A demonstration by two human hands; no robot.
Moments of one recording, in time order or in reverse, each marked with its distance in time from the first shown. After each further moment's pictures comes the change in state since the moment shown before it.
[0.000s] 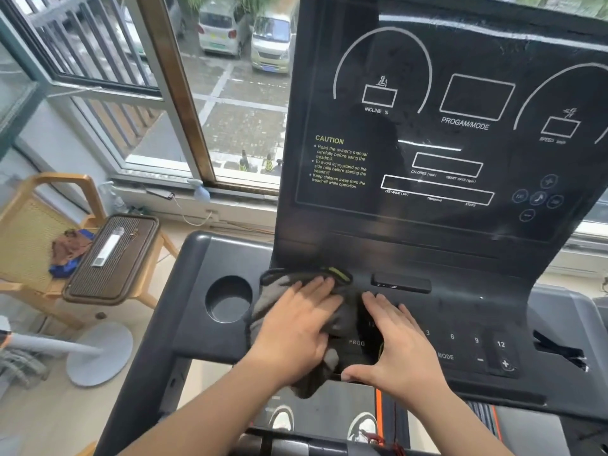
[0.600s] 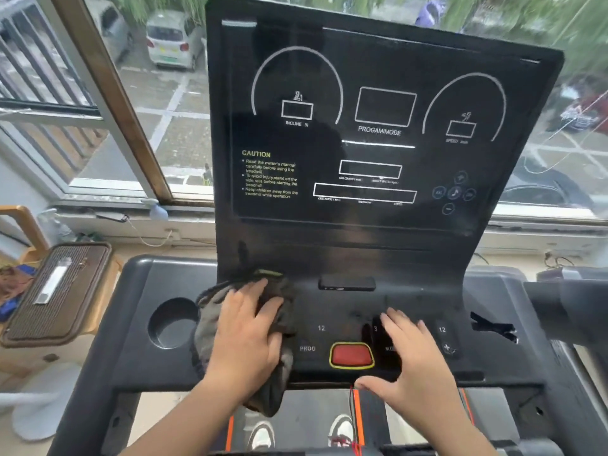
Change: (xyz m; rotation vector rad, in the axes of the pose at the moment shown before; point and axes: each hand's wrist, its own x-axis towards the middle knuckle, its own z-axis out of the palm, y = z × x) left_hand 0.011 0.007 0.003 -0.034 0.130 -0.211; right_hand -0.058 0.074 -0.018 -0.027 0.178 0.107
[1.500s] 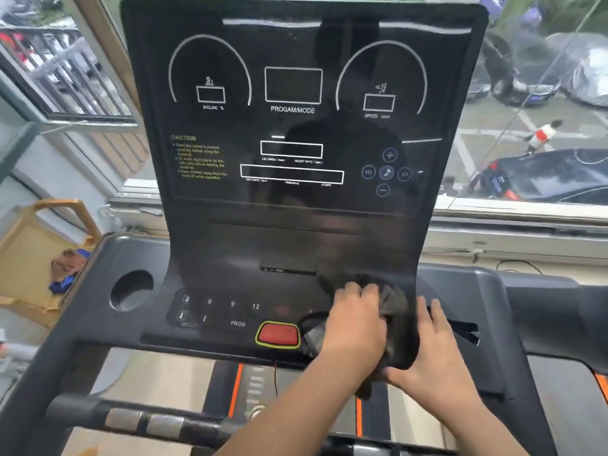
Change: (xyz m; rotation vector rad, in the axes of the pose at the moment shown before) left_hand 0.053 0.288 0.102 0.048 -0.351 -0.188; right_hand -0.005 0.155 -0.047 0.193 -0.120 0.178
